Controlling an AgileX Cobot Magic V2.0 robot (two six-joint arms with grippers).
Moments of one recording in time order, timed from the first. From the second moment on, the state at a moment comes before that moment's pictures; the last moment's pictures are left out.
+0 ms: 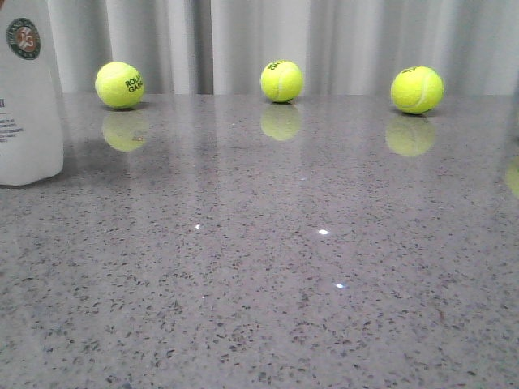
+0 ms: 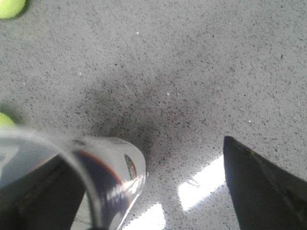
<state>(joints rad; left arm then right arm) -0.39 1.48 -1.64 -0.06 1.26 0.25 0.03 0.31 -0.43 0.13 0.24 -0.18</state>
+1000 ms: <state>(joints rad) -0.39 1.05 -1.46 0.01 1.11 0.13 0.03 0.31 -0.43 0.13 0.24 -0.18</state>
